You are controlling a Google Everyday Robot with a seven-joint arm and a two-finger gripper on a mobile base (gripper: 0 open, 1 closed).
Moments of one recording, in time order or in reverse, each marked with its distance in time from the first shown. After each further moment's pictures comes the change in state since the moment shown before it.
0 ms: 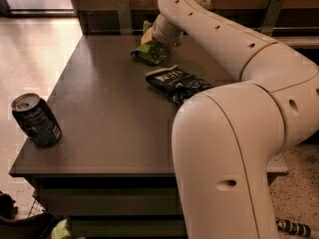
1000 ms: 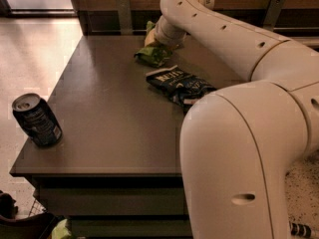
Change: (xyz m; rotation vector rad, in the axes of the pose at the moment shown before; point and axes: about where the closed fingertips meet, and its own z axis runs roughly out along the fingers) arm 0.009 -0.005 -0.012 0.013 -0.013 -0.007
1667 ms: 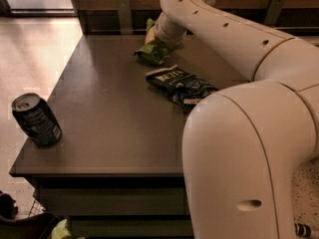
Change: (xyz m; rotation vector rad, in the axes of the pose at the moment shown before) arm -0.007 -0.002 -0.014 0.004 -0.025 -0.008
